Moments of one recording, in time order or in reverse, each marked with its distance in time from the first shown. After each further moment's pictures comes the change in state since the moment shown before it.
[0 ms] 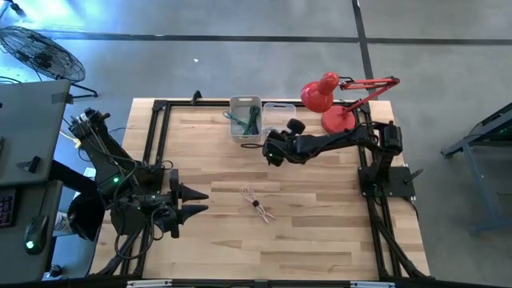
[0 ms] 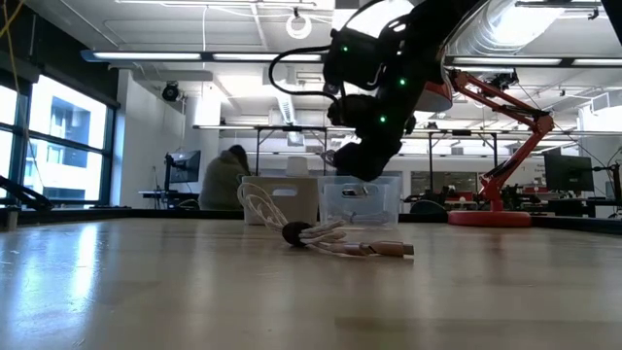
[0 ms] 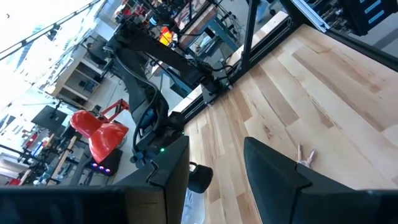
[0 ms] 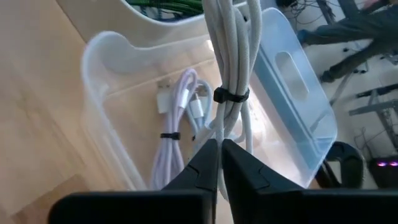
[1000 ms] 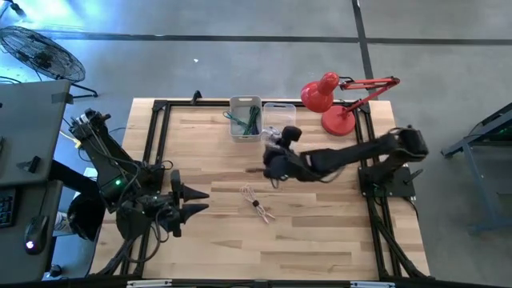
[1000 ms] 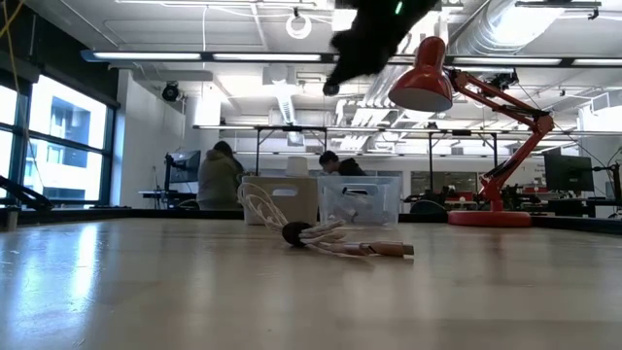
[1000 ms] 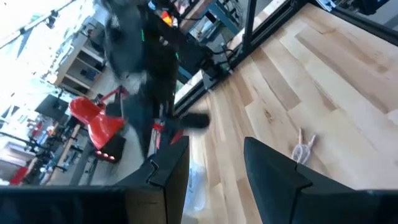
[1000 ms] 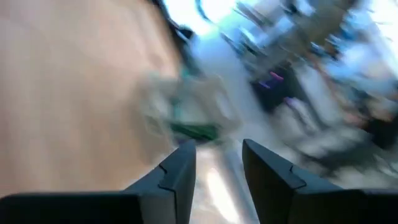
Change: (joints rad) left arm 0.000 0.020 -0.001 -0.080 -0.027 -0.067; right arm 0.265 -0.208 0.049 0.148 0.131 -0.316
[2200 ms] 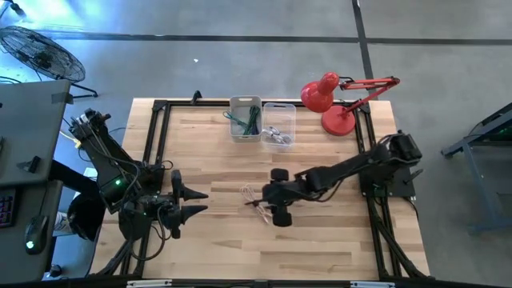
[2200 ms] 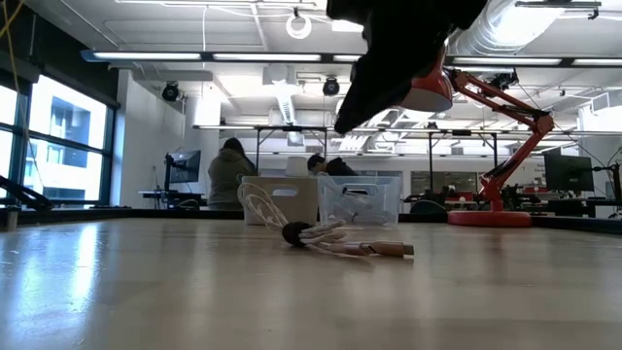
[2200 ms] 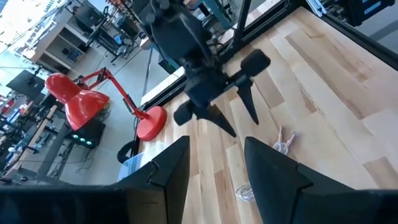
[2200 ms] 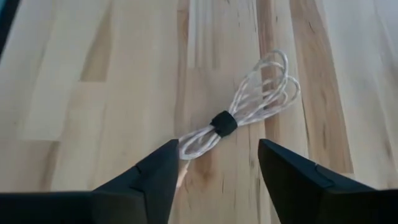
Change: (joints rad) left arm 0.000 0.000 0.000 -0.079 0.037 -0.188; right arm 0.142 0.093 -0.002 -0.105 -0.781 0.375
